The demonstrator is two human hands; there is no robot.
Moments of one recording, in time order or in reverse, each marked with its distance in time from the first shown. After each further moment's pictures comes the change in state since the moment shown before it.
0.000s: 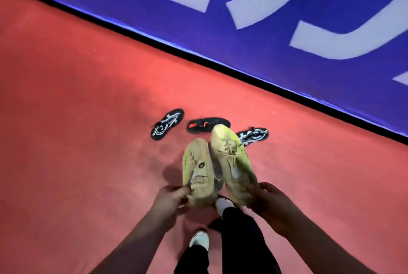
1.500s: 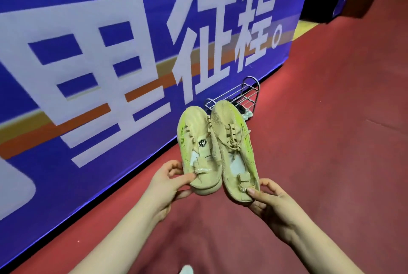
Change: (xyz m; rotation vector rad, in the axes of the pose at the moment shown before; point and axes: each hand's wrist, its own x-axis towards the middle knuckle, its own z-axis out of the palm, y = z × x) left_hand -0.459 -0.243 0.669 0.891 -1.009 0.513; right_hand -0.512 0.178 -0.592 1.011 0.474 -0.892
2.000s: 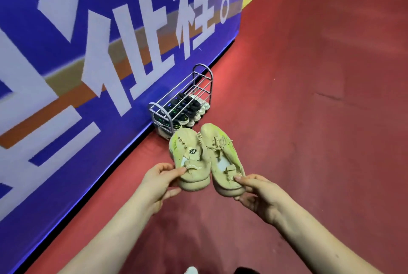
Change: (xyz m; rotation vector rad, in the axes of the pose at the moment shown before) left_hand 0.319 0.037 0.169 0.117 -0.064 -0.281; right_hand 0.242 -0.158 -0.113 -0.062 0.395 0.209
